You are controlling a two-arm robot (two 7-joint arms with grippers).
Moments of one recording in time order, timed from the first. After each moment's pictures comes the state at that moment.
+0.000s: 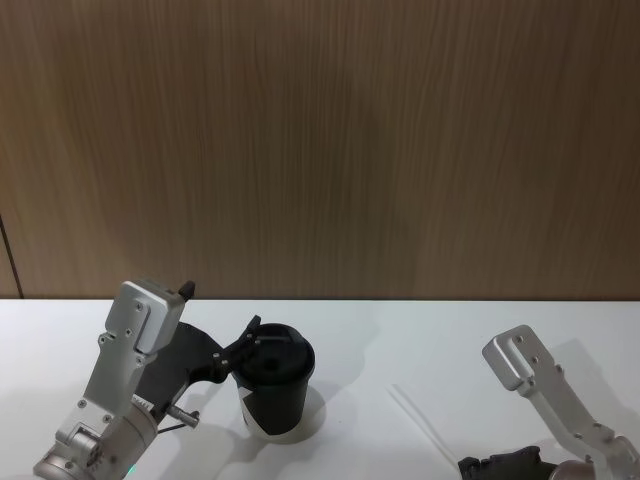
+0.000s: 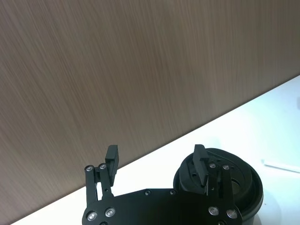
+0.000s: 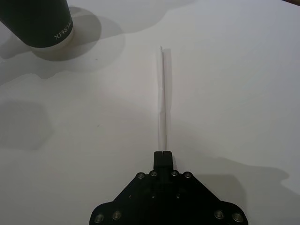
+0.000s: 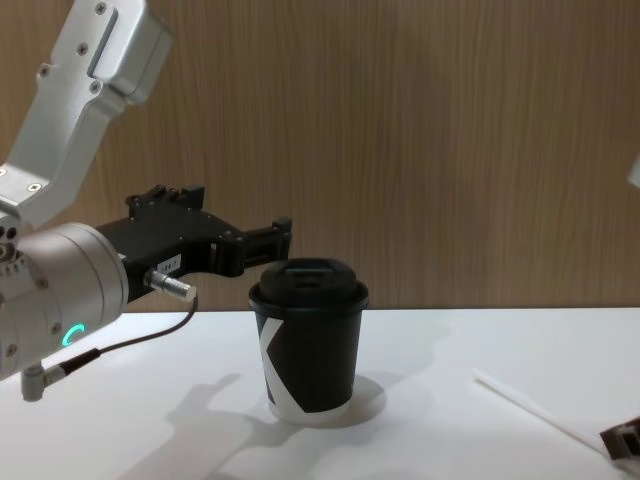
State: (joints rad) left arm -0.24 0.38 0.45 -1.63 -0.20 0.01 -0.01; right arm 0.13 0.47 -0.30 -1.84 0.29 0.96 0.21
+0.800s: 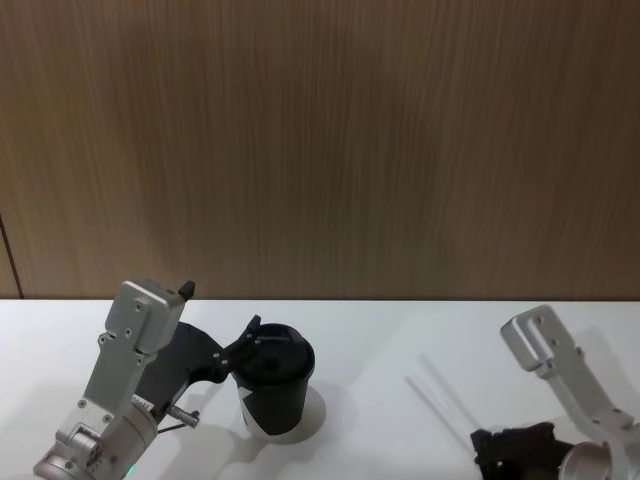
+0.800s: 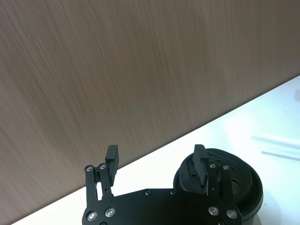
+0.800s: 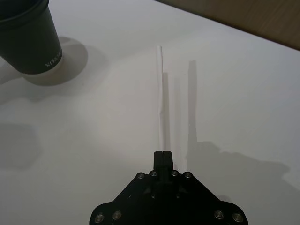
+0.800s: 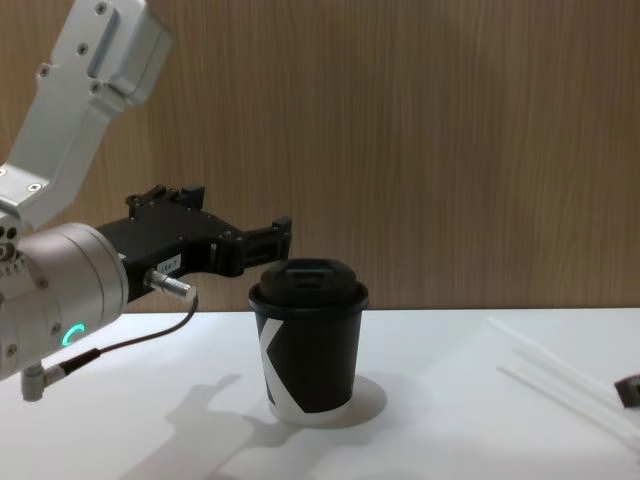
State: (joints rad) left arm -0.24 0.38 0.45 -1.63 -0.20 0.01 -0.01; right arm 0.12 0.46 -0.26 -1.87 0.27 0.91 0.20
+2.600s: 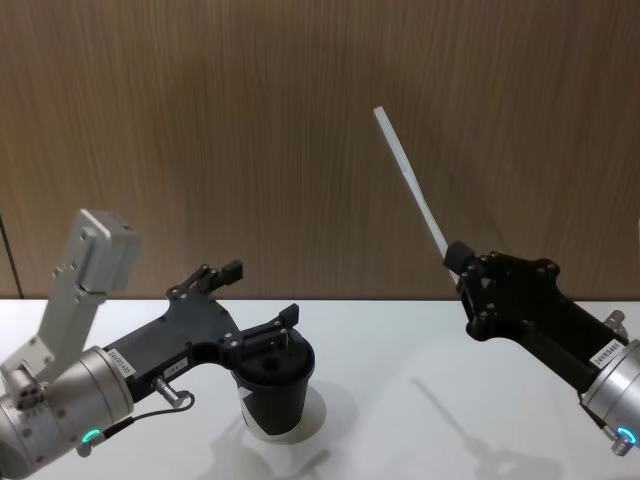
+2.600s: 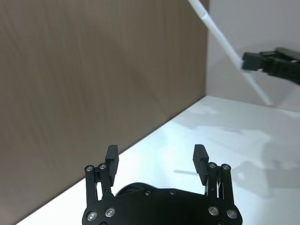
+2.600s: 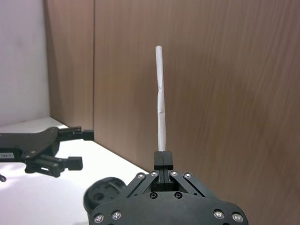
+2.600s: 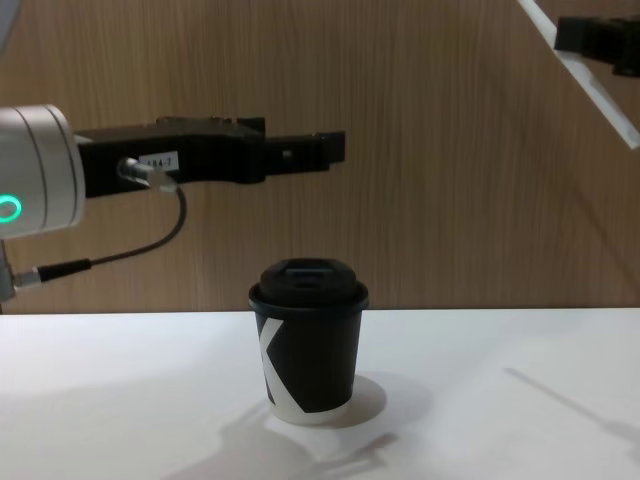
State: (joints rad) left arm -0.29 0.48 0.38 -1.74 -0.52 0.14 -0.42; right arm 0.09 0.42 -0.14 -1.96 0.40 0.22 0.40
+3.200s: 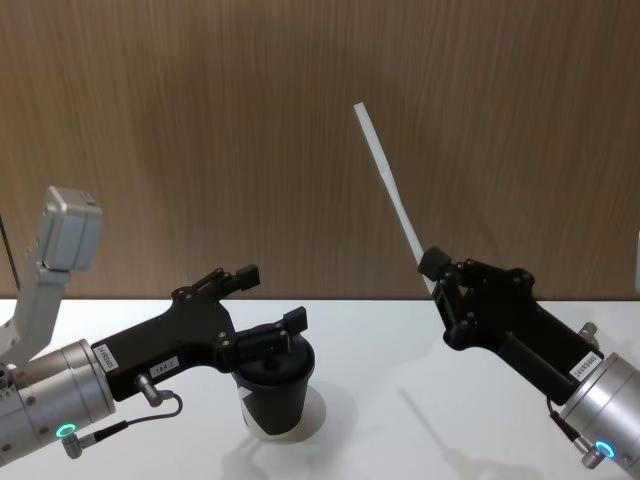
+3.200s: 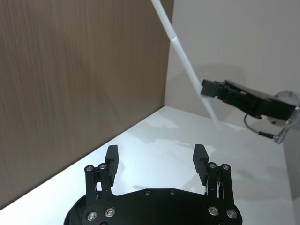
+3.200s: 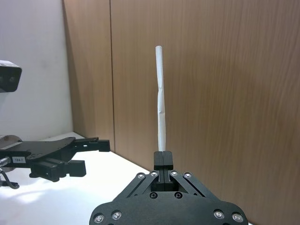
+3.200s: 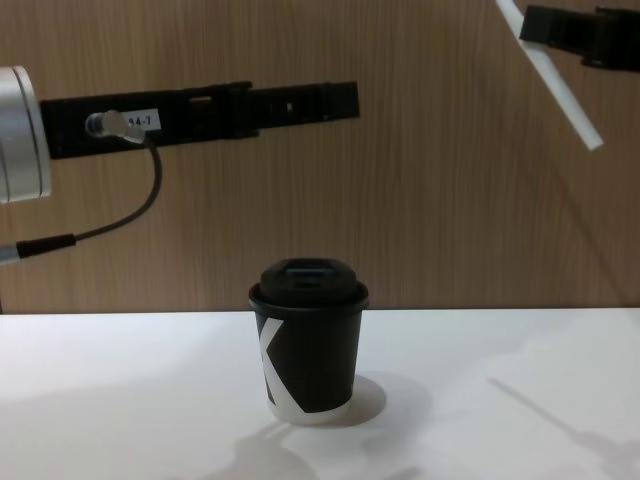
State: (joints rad) left arm -0.31 0.52 0.35 -1.74 -0.71 0.21 -0.59; right arm 0.08 0.39 -0.17 -1.93 0.47 0.17 0.43
